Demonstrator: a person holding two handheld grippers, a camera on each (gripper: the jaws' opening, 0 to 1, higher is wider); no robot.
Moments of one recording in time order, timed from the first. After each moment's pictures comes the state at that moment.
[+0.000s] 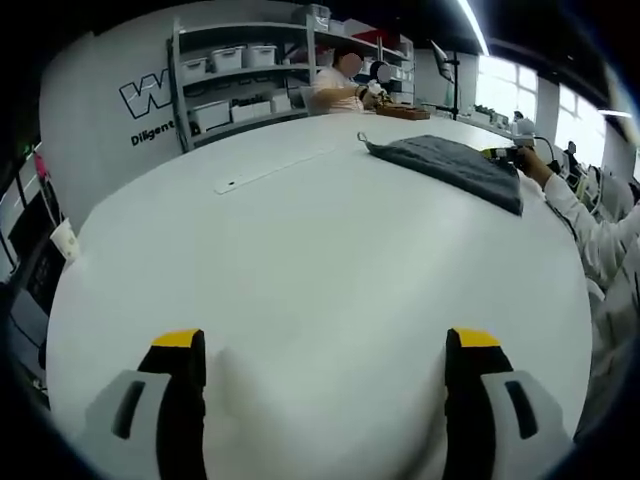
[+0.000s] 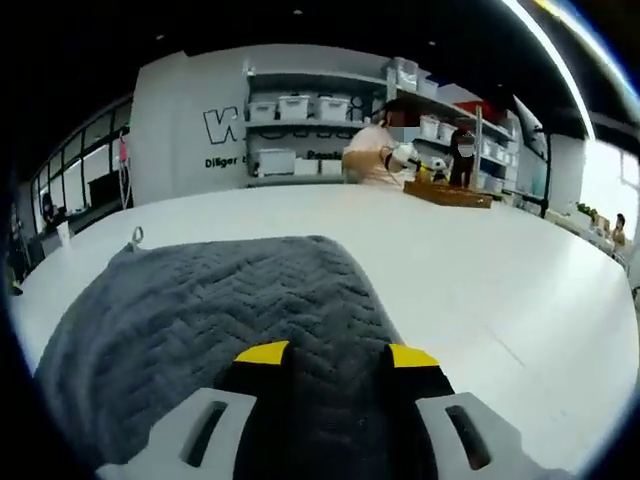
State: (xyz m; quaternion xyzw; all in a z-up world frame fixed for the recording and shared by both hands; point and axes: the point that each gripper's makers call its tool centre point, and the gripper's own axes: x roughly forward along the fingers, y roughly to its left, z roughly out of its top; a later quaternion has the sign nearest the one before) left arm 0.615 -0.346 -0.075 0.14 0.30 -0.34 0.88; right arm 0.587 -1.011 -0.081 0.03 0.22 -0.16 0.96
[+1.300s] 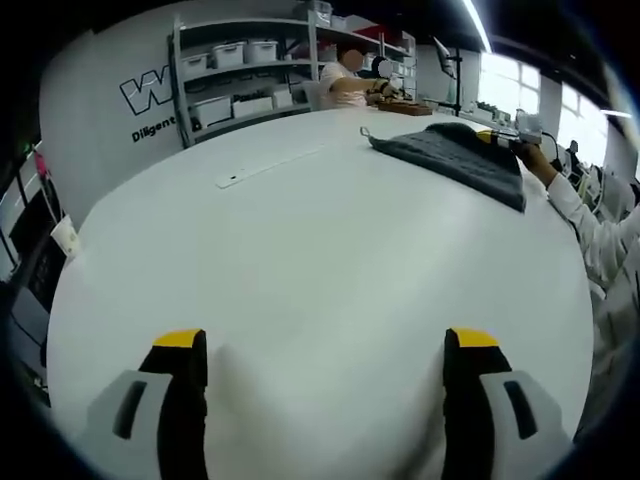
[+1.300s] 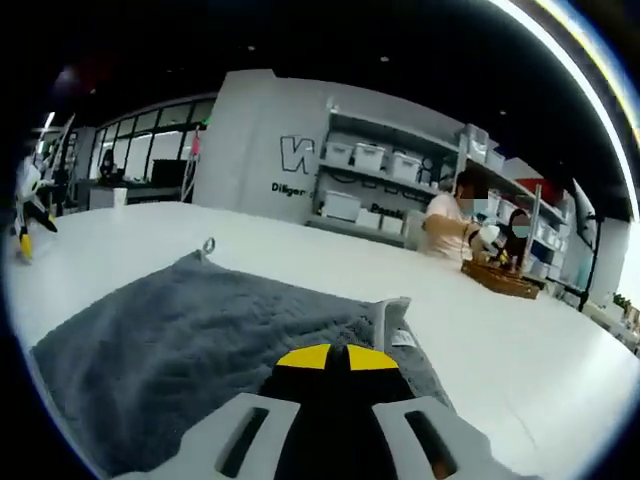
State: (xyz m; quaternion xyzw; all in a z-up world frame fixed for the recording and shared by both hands) left arm 0.616 -0.341 -0.079 0.14 0.31 -0.33 0.88; right arm 0.618 -0.919 -0.023 -0.13 0.11 -0.02 0.99
